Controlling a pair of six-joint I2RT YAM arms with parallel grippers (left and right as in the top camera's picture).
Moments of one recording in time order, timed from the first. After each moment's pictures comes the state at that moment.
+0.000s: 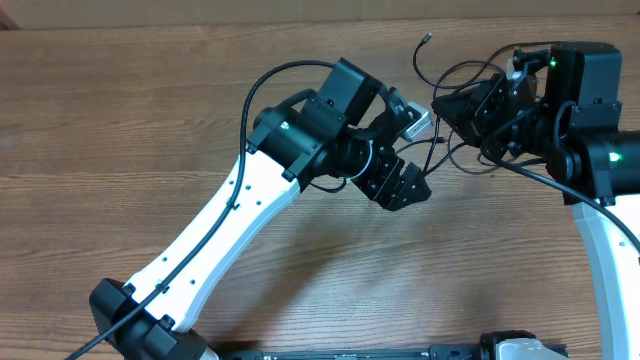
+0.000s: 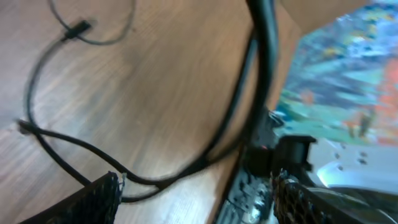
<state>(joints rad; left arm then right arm) -0.68 1.70 1.74 -1.01 0.64 -0.06 0.07 1.34 1.53 -0.95 -0.61 0.92</state>
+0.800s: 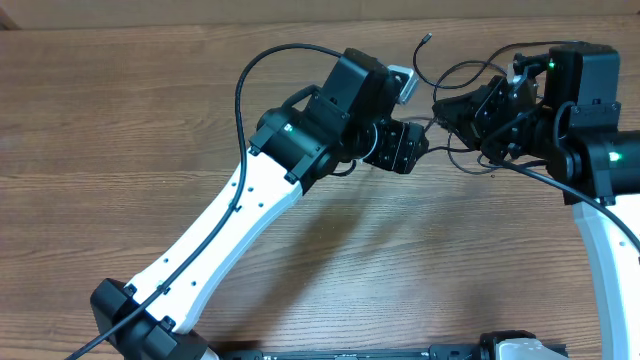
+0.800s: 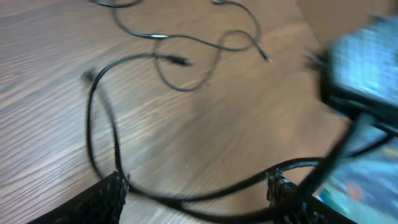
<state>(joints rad) -0.69 1.70 1.74 -0.84 0.28 -0.40 0.07 1.34 1.53 -0.98 -0.61 0.93</state>
